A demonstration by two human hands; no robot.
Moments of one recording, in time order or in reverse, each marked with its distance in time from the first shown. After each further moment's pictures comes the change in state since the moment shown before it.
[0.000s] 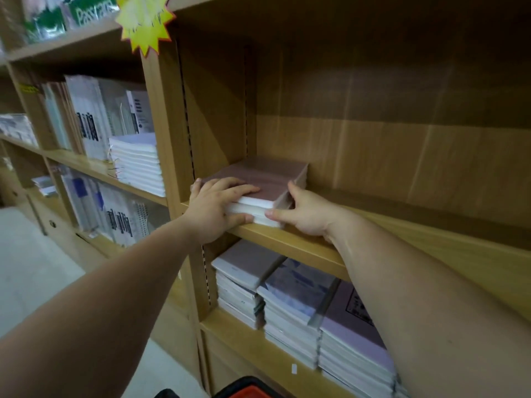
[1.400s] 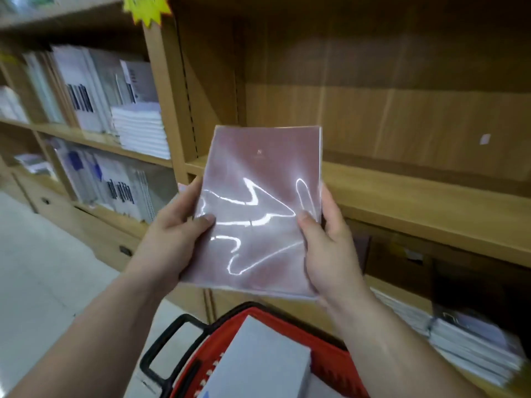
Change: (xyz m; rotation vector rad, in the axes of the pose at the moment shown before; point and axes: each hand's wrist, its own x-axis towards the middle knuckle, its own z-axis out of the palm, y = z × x) left_hand -0.195 0.098 -0.076 -1.182 0.083 -0.460; right_hand -0.237 -0.039 0.090 0.757 0.491 -0.101
